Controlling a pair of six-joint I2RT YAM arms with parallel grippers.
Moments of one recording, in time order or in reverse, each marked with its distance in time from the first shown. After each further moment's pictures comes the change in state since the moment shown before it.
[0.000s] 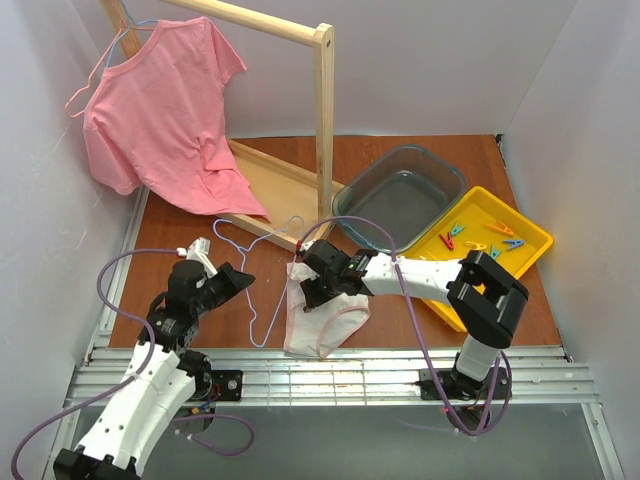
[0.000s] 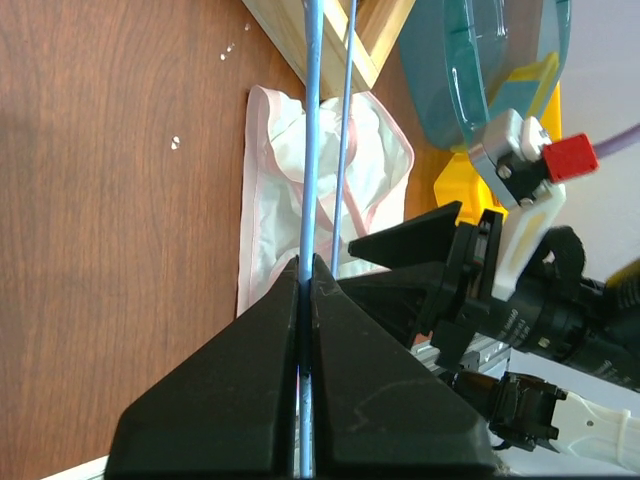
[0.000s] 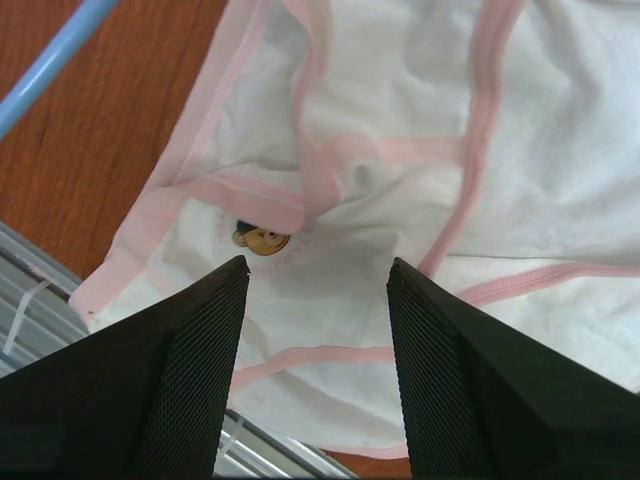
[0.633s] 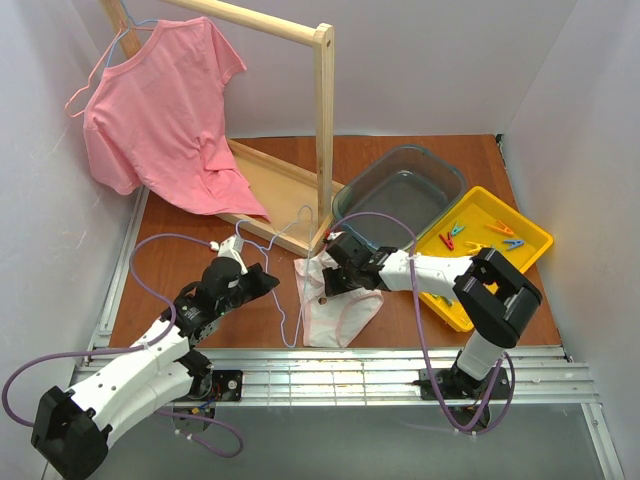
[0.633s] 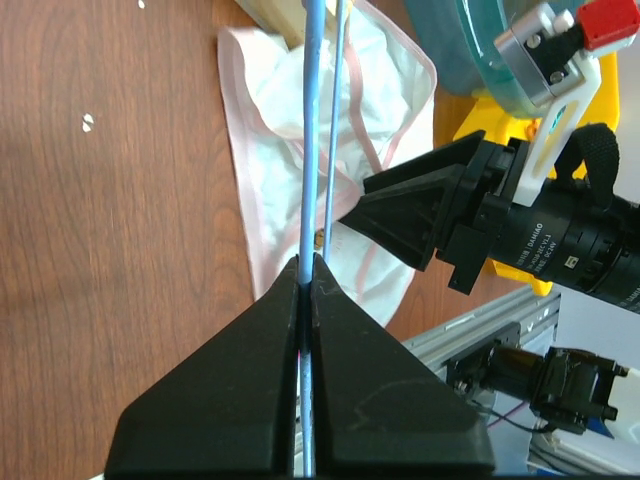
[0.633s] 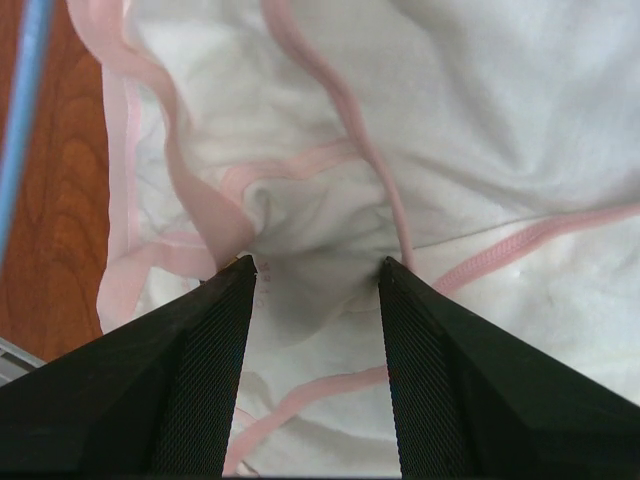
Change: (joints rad) left arm -0.341 0.222 0.020 0.164 -0.229 -0.052; right arm -0.140 -0.034 -0.145 0.118 0.017 0.069
